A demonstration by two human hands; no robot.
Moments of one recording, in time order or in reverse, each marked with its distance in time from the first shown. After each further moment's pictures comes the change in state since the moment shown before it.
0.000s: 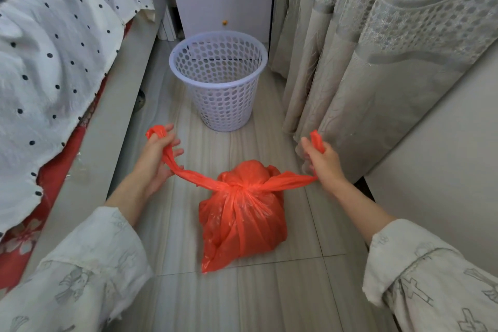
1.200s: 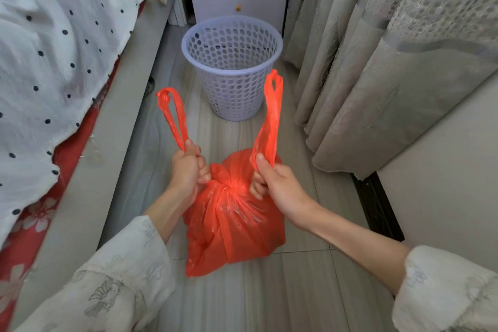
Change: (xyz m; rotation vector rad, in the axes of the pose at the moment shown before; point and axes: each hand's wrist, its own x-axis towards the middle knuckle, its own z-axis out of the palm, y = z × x) left_hand -0.031 -0.042 0.035 -0.265 0.093 0.001; right_hand -0.104 -0.030 0.076 0.088 -0.527 -0.136
